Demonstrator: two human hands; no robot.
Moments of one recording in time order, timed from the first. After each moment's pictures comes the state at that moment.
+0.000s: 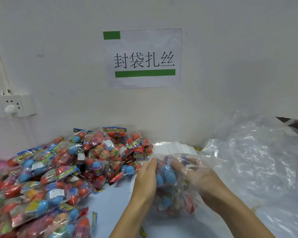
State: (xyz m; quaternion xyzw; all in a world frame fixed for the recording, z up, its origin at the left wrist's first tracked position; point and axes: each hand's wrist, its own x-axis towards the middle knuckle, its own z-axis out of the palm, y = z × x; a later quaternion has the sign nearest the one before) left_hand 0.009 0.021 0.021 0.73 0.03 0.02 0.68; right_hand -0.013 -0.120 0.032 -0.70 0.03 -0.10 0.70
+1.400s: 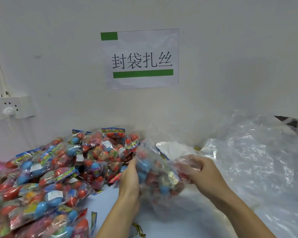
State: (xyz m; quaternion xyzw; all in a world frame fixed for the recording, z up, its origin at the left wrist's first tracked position) left_hand 0.017 0.040 0.026 0.60 0.12 0.01 0.79; right_hand -0.011 -0.140 0.026 -0.75 -0.05 -0.15 0.64
